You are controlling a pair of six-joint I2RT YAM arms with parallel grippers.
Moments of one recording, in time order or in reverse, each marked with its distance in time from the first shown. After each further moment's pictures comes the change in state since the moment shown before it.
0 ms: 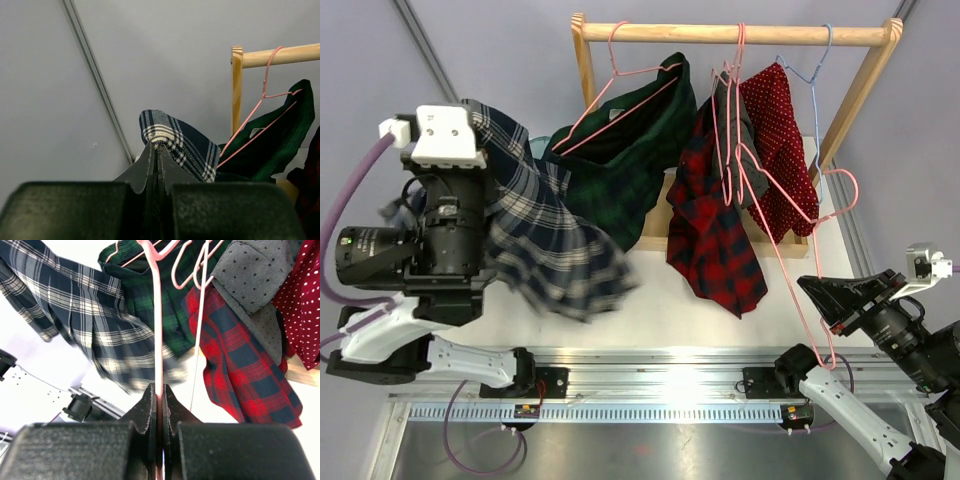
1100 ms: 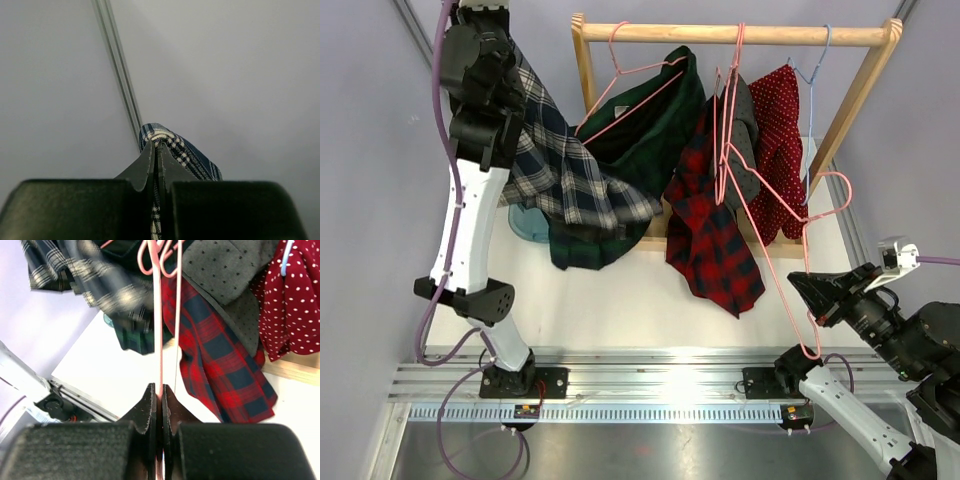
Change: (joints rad) left arm 1.052 0.638 0.747 -0.861 0.646 -0.908; right arm 0.000 0.002 -0.091 0.013 0.040 -0.078
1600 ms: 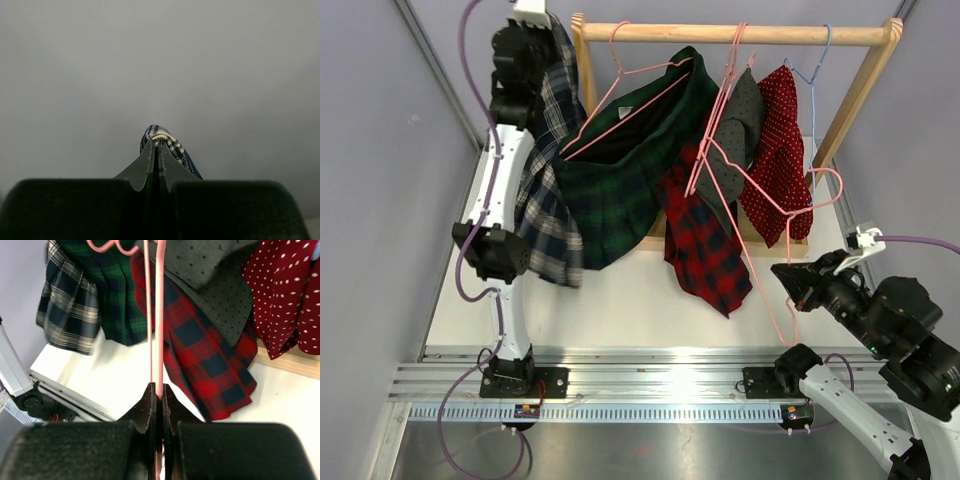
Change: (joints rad) left arm 0.197 0.357 0.048 0.050 0.592 -0.460; right arm 0.000 0.048 -0.099 0.053 0.021 -0.021
